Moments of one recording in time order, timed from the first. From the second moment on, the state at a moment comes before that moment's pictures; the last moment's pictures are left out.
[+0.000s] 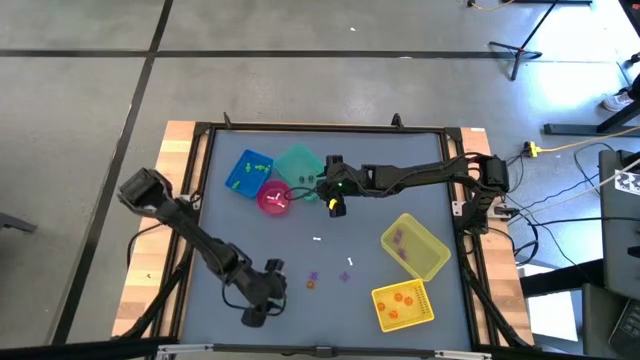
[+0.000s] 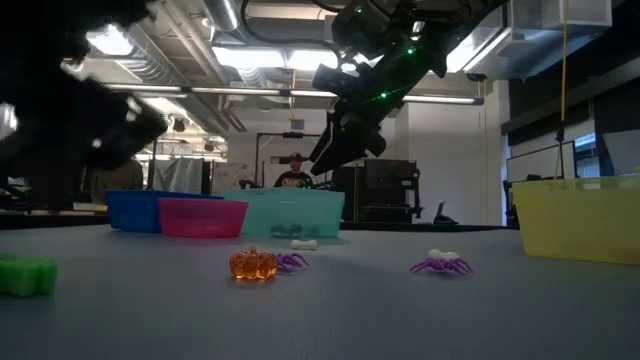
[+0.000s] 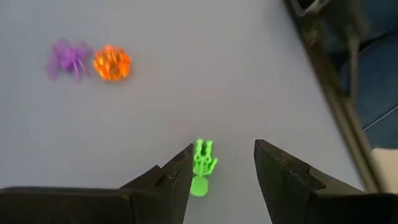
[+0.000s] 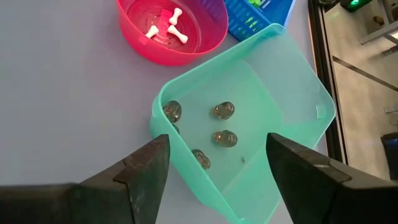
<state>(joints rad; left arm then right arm) -0.64 1.71 0.82 0.05 -0.10 -0.46 -0.11 1.82 1.20 -0.14 0.20 -0.47</state>
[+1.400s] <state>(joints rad) -0.67 1.79 0.82 0.04 -0.20 -0.41 -0.11 1.82 1.20 -0.14 0.21 -0.47</state>
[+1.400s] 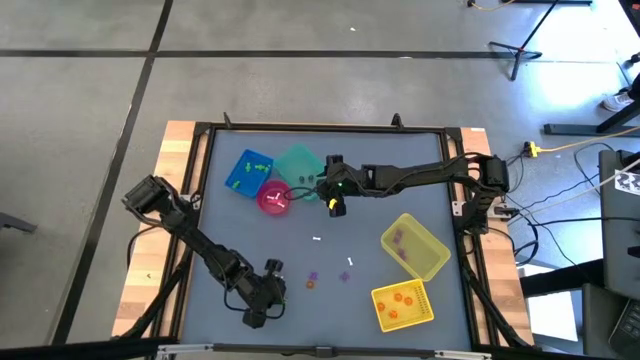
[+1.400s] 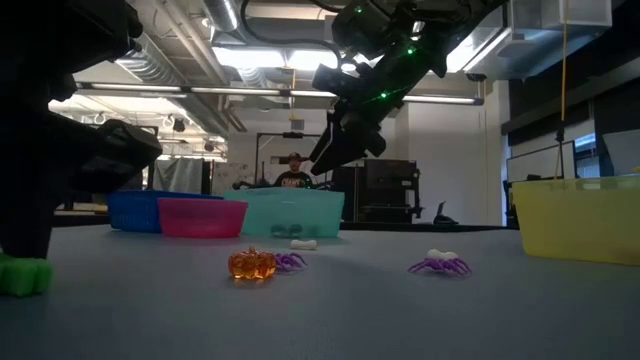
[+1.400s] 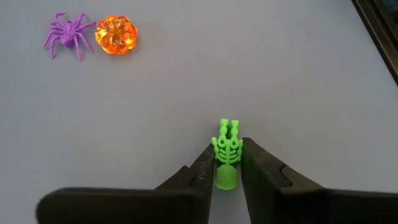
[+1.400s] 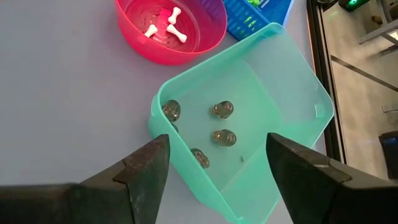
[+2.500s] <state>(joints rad) -0.46 1.45 0.82 -0.08 -0.35 -0.49 -0.11 1.82 1.20 -0.14 0.20 -0.43</state>
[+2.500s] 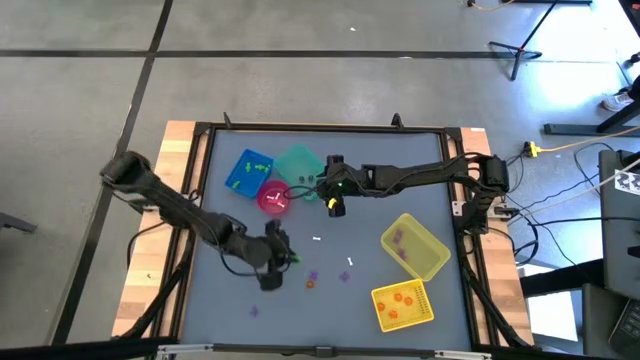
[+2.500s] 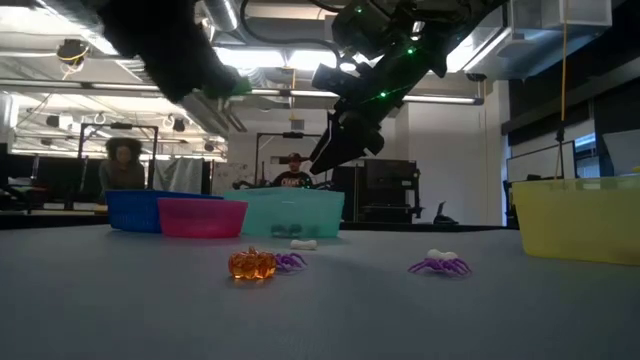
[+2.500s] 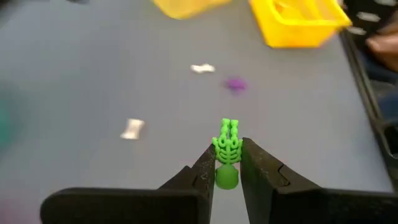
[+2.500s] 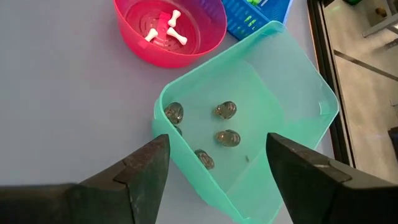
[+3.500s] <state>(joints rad) 0.14 1.15 0.82 -0.91 -0.49 -0.49 -0.11 1.82 1.20 -0.14 0.20 -0.42</state>
